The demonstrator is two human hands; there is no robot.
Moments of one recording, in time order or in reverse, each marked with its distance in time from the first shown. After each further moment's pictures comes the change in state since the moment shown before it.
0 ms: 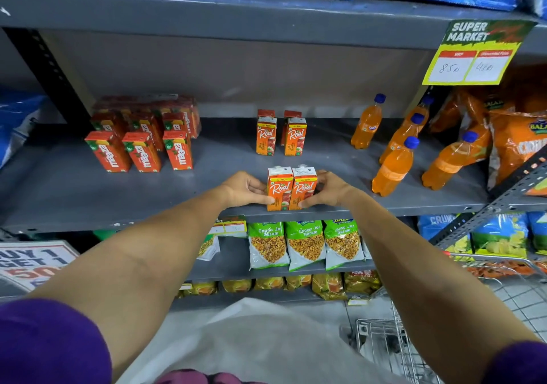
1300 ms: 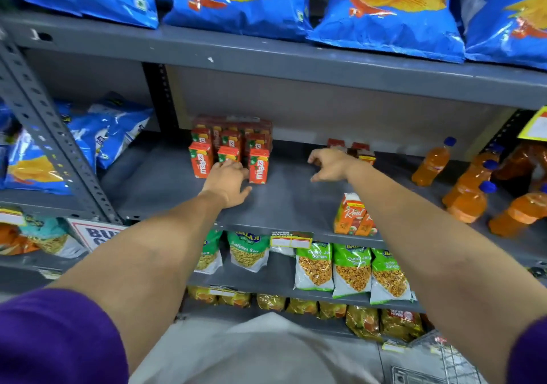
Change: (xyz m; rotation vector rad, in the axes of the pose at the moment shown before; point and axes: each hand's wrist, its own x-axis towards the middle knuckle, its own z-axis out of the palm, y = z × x) left_hand -0.097 -0.068 -0.143 0.994 0.495 0.026; right_hand 0.050 -0.186 0.032 -0.624 0.045 -0.204
